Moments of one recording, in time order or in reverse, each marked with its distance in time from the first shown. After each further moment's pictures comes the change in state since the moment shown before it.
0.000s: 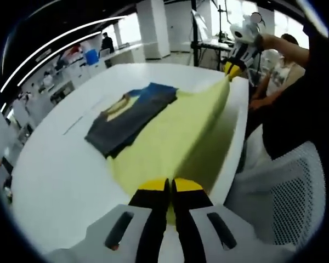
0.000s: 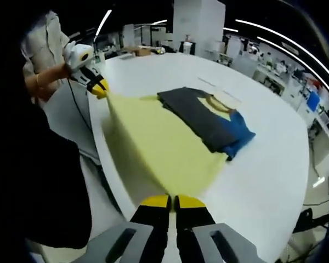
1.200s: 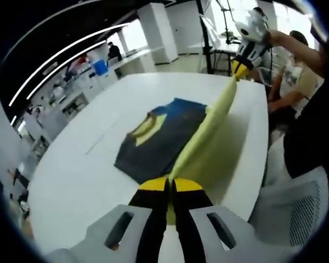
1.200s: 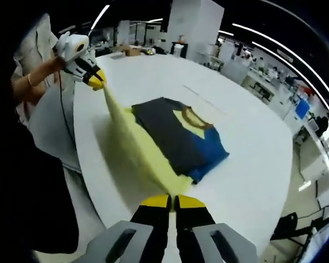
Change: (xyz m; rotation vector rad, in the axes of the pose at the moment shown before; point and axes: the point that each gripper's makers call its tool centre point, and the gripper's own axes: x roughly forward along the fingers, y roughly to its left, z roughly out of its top) left arm 0.000 0.063 0.060 0.061 -0.023 0.131; right arm -0.008 -0.054 0.052 0.002 -0.018 -0.140
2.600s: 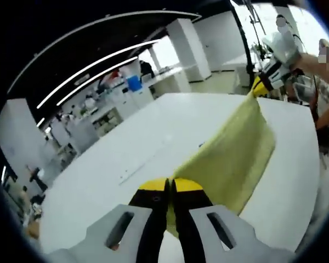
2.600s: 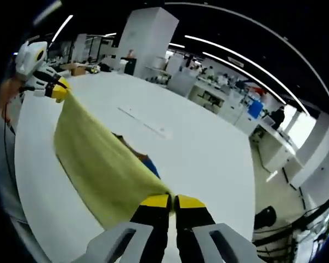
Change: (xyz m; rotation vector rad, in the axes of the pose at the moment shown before) left arm 0.062 0.113 0.072 -0.052 -0.153 0.263; right arm 0.053 -0.121 0.068 0.113 -0.122 -0.370
